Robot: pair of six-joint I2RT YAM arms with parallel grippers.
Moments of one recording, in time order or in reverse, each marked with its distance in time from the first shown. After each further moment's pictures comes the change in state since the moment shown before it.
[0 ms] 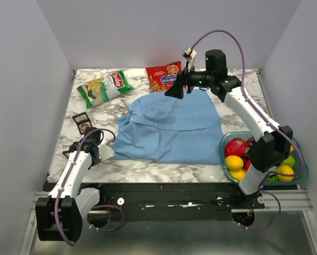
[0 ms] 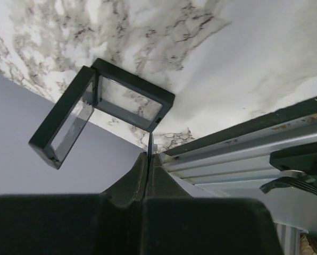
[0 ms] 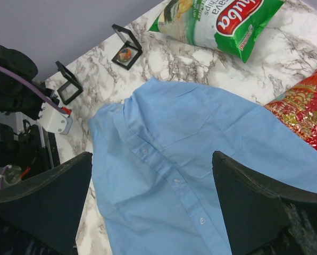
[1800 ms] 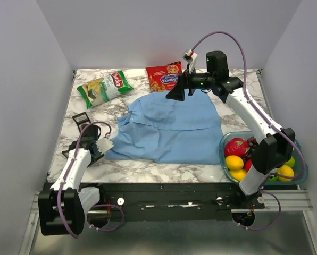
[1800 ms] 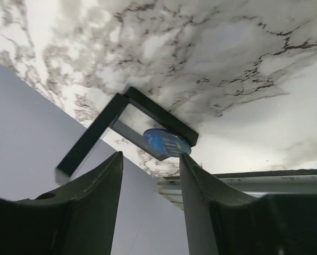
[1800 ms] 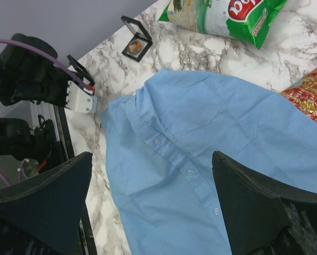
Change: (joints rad) left arm 0.058 0.087 -0.045 0.241 0.003 -0.094; right arm 0.000 -0.015 -0.001 -0.053 -0.023 0.026
